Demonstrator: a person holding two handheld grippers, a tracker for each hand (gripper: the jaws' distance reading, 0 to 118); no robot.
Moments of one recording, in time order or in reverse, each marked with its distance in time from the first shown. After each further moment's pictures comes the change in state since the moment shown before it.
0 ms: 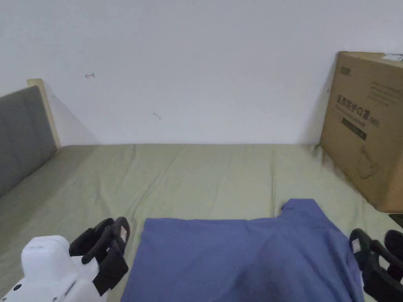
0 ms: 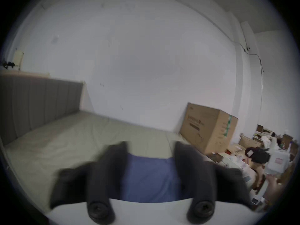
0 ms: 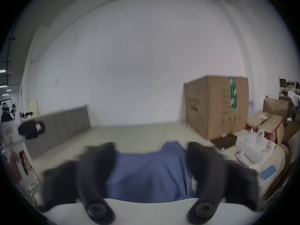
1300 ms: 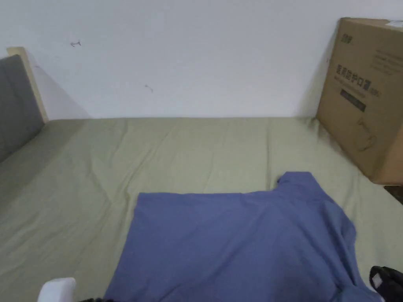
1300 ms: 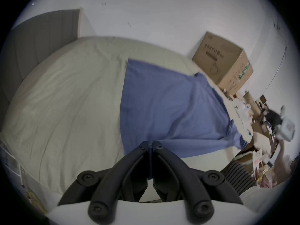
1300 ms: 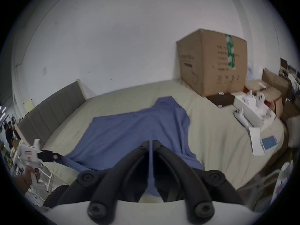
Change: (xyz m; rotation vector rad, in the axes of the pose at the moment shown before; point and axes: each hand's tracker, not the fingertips) left arm -0.087 -0.104 -0.023 -0.753 -0.044 0.076; right arm 0.076 -0.064 -0.007 -0.546 -0.081 -0.127
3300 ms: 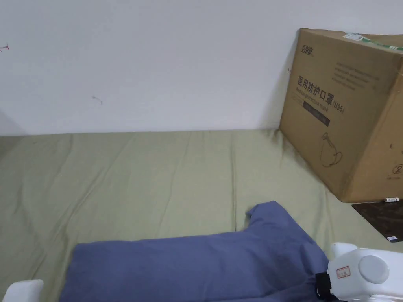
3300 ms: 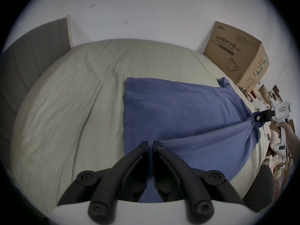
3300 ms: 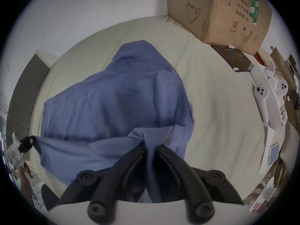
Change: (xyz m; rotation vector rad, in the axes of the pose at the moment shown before) left arm -0.022 0.102 -0.172 -0.136 0.107 -0.096; right arm 0.052 0.077 -0.260 -0.563 -0.172 -0.007
